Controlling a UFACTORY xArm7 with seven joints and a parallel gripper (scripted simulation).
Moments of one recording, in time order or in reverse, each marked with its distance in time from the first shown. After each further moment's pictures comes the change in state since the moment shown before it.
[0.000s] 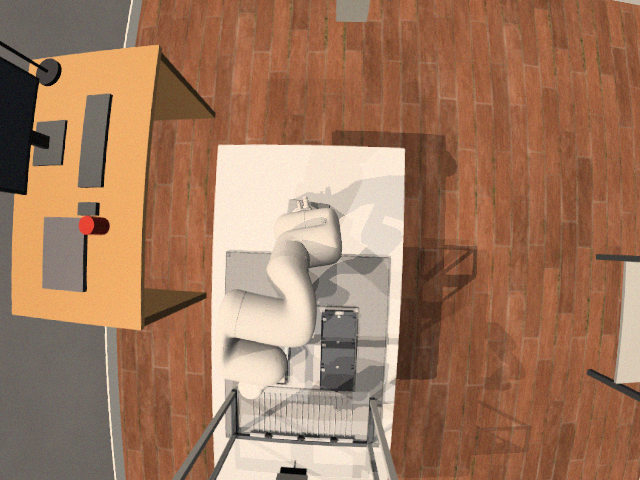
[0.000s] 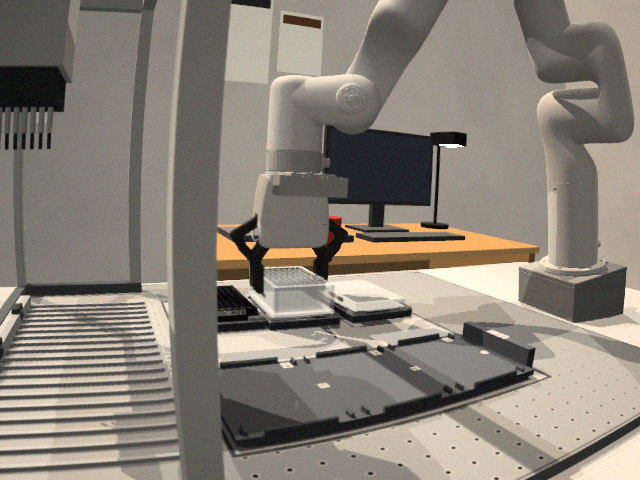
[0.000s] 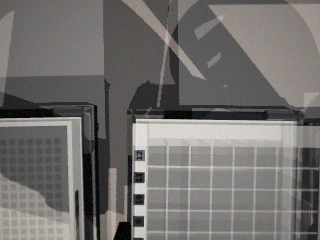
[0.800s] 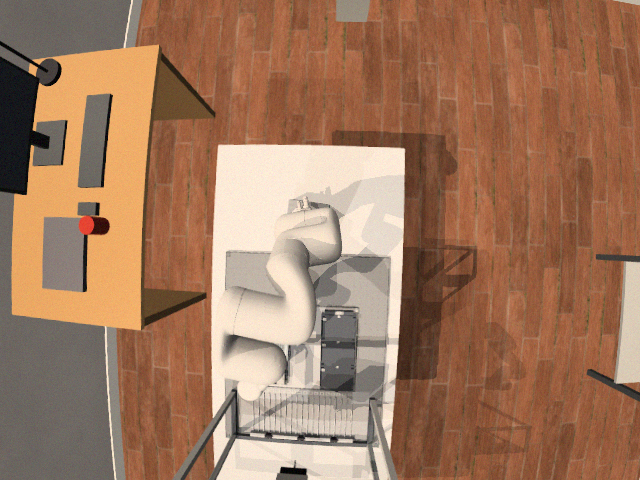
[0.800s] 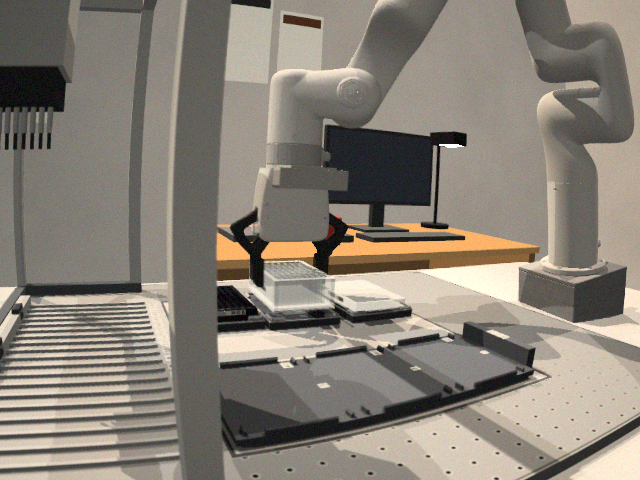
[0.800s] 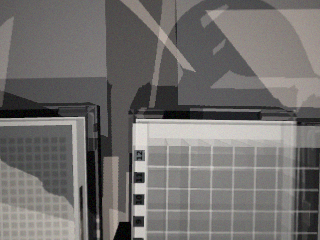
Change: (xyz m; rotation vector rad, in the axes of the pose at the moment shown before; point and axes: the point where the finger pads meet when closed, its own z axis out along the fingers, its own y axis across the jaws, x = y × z) arm 0.000 0.000 -0.009 0.000 0.000 0.000
